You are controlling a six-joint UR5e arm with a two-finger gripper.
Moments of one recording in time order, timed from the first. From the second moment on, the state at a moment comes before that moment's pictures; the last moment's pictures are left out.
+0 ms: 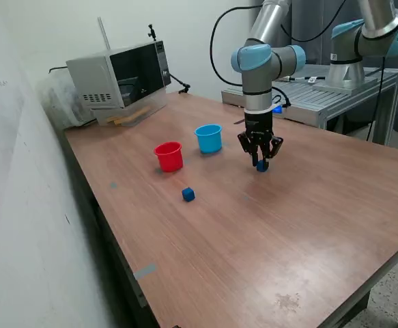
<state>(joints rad) 0.02 -0.90 1.73 -2.44 -1.55 2.91</state>
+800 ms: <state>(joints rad) -0.03 -0.98 1.71 -2.42 -1.60 2.91</state>
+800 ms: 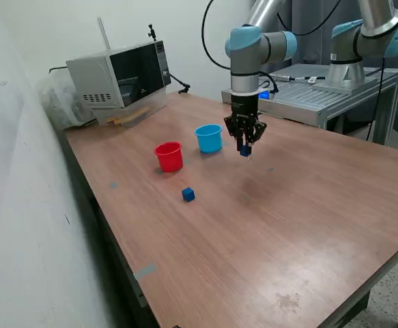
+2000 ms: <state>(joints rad) -0.30 -1.06 1.68 -2.38 -1.61 2.90</state>
